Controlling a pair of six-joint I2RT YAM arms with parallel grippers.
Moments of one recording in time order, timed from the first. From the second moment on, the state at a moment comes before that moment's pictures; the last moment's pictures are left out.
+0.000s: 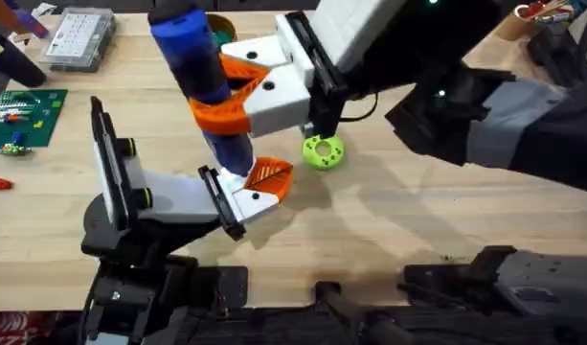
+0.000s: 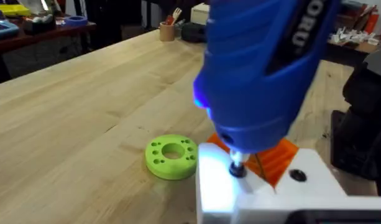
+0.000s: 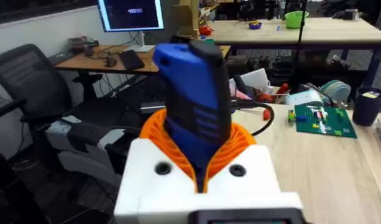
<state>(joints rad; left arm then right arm) -0.12 0.00 0.00 -0.08 0.95 -0.03 0.72 1.45 0.91 0.78 -1.13 0.29</state>
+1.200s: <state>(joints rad) -0.12 0.00 0.00 -0.08 0.95 -0.03 0.72 1.45 0.91 0.78 -1.13 0.32</state>
